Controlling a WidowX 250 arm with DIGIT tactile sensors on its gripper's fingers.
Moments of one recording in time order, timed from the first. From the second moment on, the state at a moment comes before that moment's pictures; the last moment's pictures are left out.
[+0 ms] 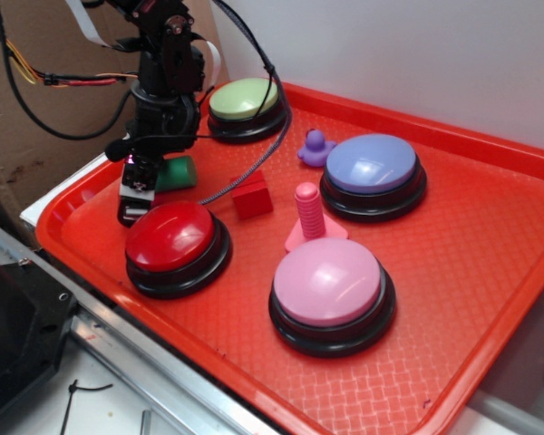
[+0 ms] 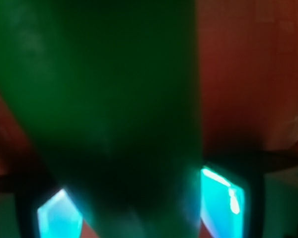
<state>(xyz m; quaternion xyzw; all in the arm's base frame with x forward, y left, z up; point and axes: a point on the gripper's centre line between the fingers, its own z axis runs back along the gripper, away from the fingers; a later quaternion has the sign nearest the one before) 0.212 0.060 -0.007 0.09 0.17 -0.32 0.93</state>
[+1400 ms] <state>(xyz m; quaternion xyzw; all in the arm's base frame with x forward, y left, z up) 0.164 0.049 0.090 -0.01 0.21 -0.10 0.97</state>
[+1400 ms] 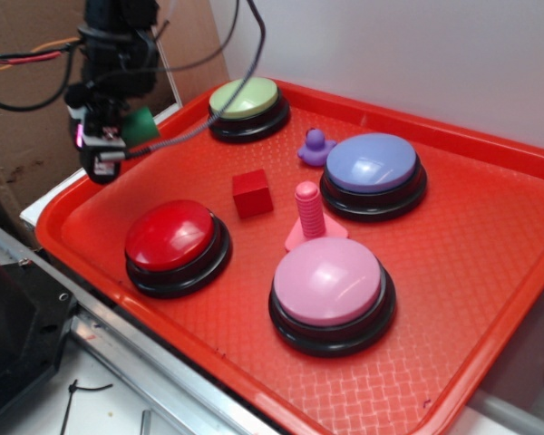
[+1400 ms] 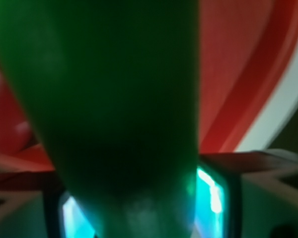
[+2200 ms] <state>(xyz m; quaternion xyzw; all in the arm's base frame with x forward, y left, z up) 0.140 0.038 0.173 -0.04 0.16 -0.06 0.98</state>
